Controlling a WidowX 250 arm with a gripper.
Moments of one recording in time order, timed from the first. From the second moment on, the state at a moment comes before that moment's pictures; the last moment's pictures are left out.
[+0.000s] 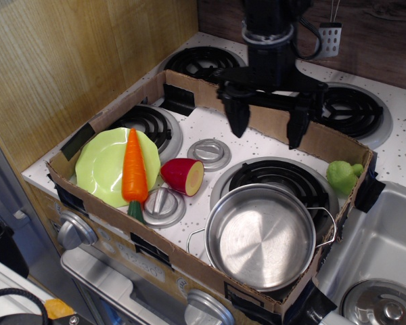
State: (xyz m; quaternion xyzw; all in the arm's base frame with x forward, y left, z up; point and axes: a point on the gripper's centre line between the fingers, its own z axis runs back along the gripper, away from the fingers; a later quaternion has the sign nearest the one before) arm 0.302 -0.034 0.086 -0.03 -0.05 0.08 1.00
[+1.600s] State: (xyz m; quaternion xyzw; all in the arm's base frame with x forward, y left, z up) arm 0.234 0.093 0.043 0.06 -0.19 0.36 0.91
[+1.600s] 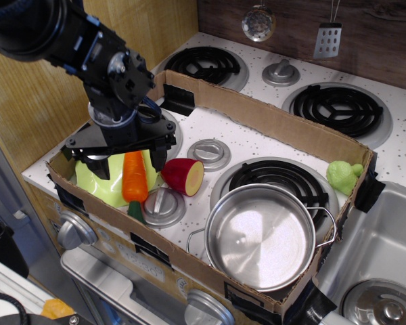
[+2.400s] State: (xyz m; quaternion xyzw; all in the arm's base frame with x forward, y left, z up) arm 0.238 0.105 0.021 0.07 -0.20 0.36 0.91
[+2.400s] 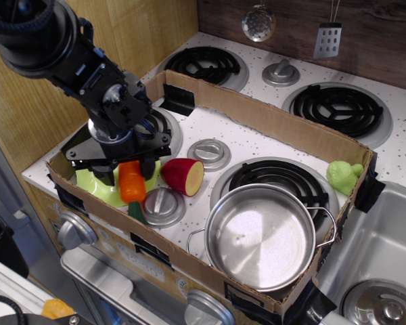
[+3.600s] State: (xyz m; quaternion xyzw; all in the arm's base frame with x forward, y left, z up) arm 0.260 0.082 0.076 0.06 -0.15 0.35 0.92
